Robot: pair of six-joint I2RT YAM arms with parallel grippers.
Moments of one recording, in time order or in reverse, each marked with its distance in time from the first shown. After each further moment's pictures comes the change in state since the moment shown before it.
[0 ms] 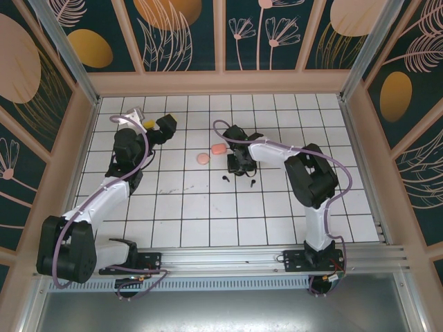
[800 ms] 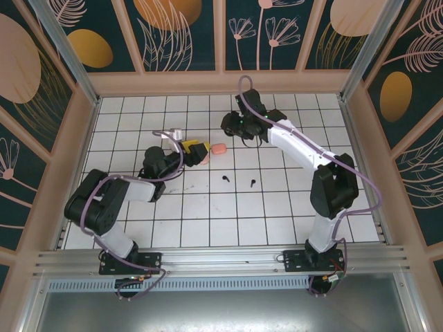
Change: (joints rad) left arm -0.186 0.439 -0.152 0.660 0.306 -0.071; right arm -0.074 -0.180 0.219 0.089 -0.146 0.339
